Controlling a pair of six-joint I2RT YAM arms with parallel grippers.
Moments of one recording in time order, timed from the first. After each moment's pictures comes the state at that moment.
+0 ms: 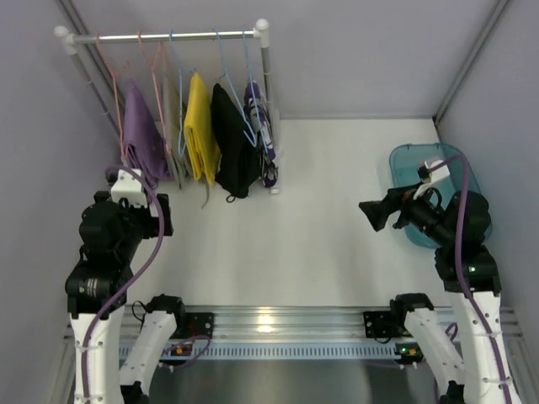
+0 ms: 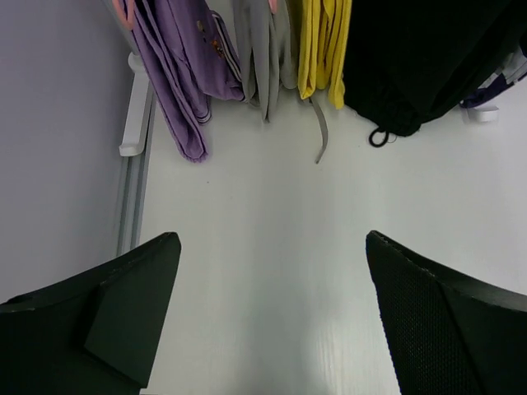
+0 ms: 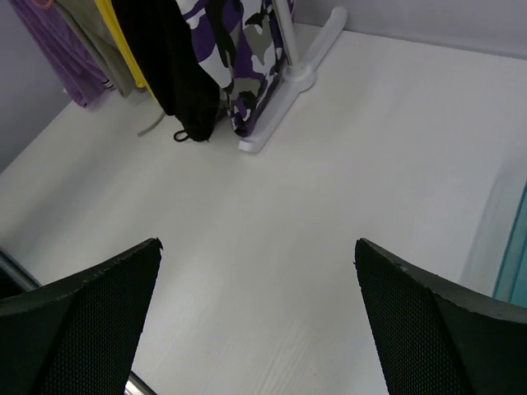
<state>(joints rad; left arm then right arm) -0.03 0.61 1.15 -0.91 -0.05 0.07 0.05 0.58 0.91 -0.55 -0.52 0.10</state>
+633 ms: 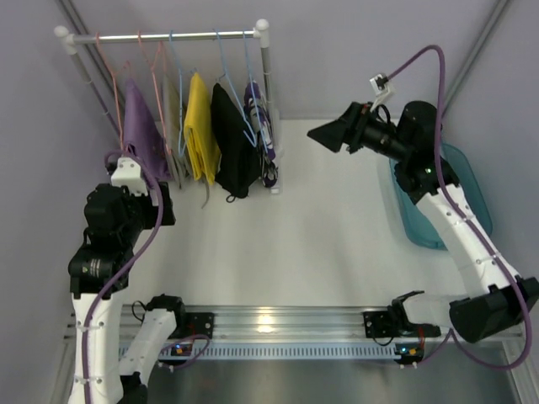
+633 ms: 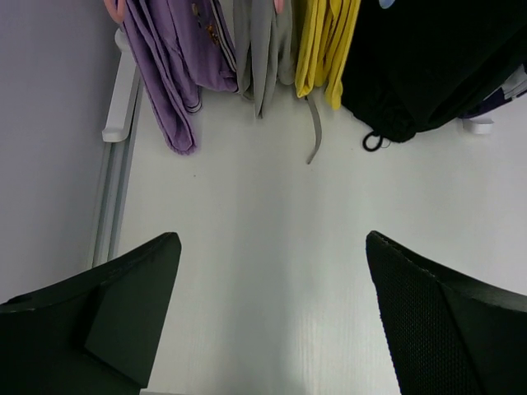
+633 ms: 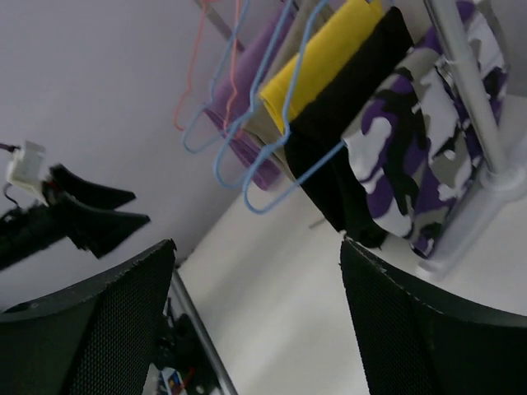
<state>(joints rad) -0.03 0.70 1.17 -0.90 -0.08 0.00 0.33 1.21 1.32 -0.17 -0.60 0.56</state>
